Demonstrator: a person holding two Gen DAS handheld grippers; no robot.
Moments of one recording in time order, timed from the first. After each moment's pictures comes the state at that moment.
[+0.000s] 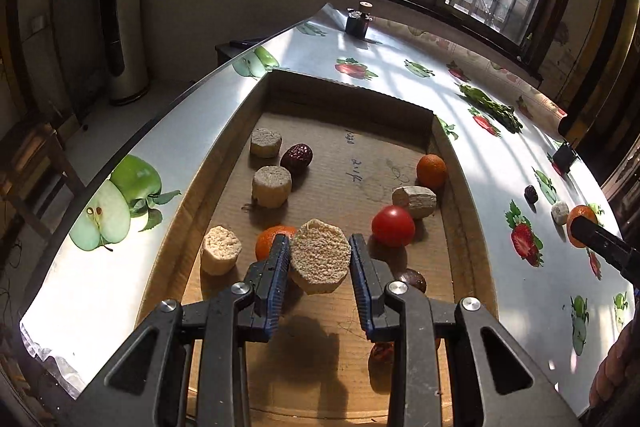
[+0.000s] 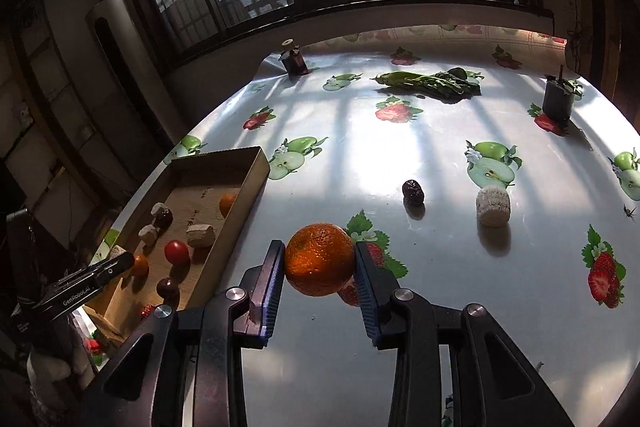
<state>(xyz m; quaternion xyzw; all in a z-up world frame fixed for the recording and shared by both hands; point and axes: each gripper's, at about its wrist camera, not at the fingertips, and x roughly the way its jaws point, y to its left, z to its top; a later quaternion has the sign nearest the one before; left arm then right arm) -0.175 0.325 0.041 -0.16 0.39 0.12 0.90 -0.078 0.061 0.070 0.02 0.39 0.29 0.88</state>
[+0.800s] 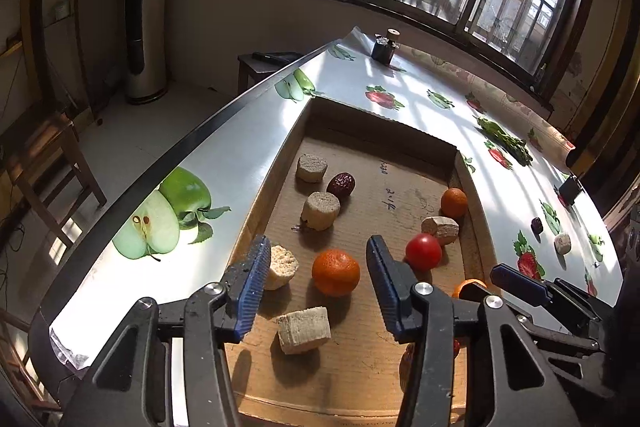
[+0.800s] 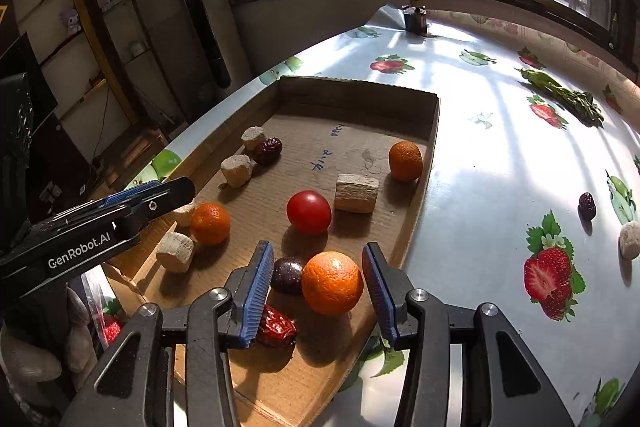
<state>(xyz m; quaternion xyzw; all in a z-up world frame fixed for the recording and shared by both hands) -0.199 0.353 0.060 -0.18 0.35 0.15 0.91 -0.111 0.183 0.036 -0.06 0.40 0.36 0.84</state>
